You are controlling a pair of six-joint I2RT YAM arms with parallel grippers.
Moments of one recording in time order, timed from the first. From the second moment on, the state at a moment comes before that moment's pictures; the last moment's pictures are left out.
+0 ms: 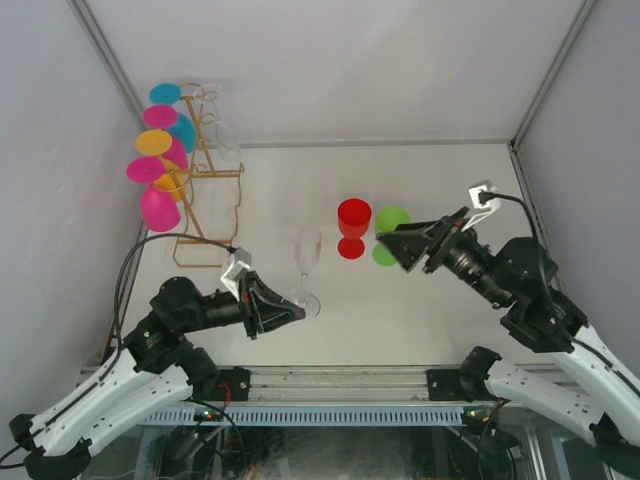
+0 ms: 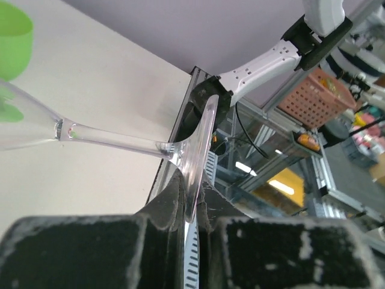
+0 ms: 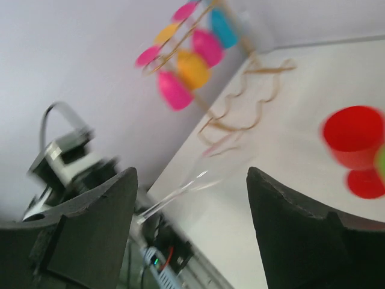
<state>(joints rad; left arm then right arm) -0.84 0.46 0.59 -0.12 0.52 -0.56 0.87 0.68 0.99 -0.27 0.02 0.63</state>
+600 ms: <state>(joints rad) -0.85 0.32 0.50 -0.14 0.95 -0.02 0.33 0.83 1.01 -0.36 -0.79 0.89</state>
